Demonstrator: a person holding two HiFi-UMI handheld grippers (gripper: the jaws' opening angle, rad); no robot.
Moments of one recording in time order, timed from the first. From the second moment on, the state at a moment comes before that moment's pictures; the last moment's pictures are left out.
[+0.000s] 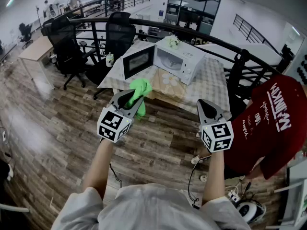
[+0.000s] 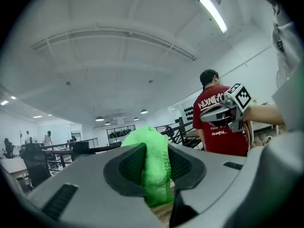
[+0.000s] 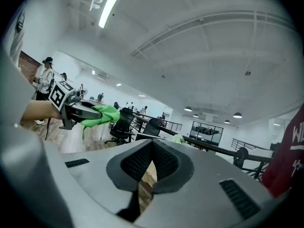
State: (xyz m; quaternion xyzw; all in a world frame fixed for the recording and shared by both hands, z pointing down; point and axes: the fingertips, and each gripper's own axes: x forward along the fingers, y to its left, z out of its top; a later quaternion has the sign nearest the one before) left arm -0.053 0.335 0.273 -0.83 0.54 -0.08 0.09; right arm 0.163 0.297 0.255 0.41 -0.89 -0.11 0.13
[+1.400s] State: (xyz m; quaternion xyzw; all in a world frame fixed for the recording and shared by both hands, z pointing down) left arm -0.063 0.007 0.302 -0.81 0.57 -0.11 0.05; right arm 0.164 -0.035 0.277 0.38 -0.91 -0.07 0.12
